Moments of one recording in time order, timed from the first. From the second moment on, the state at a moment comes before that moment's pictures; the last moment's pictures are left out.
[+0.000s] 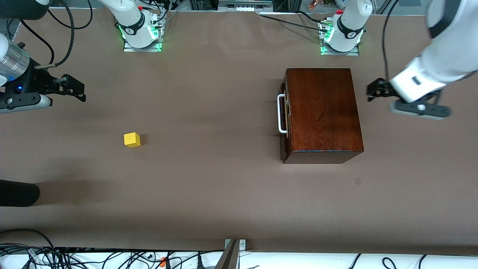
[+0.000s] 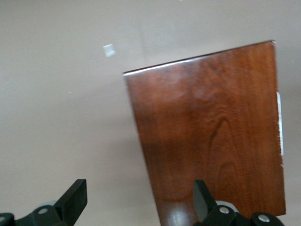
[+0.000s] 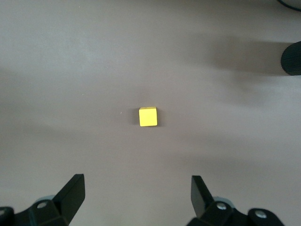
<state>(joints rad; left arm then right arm) -0.16 0.10 -0.06 -1.60 0.02 1.58 0.00 0.15 0.07 -0.06 -1.55 0.00 1.62 -0.07</state>
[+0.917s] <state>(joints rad) -0.62 0.34 -0.08 -1.56 0.09 1.69 -0.53 0.15 0.07 -0.06 -1.55 0.00 1.62 -0.07</state>
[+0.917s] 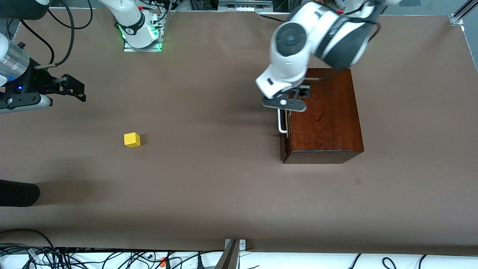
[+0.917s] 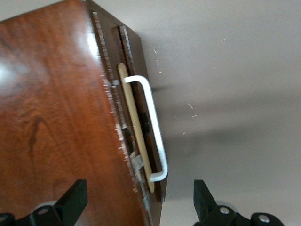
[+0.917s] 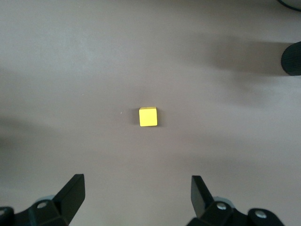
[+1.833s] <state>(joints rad) -0.73 0.52 -0.08 -1.56 0.24 1.78 -0.71 0.15 0.07 -0.06 -1.55 0.00 1.62 -0.07</state>
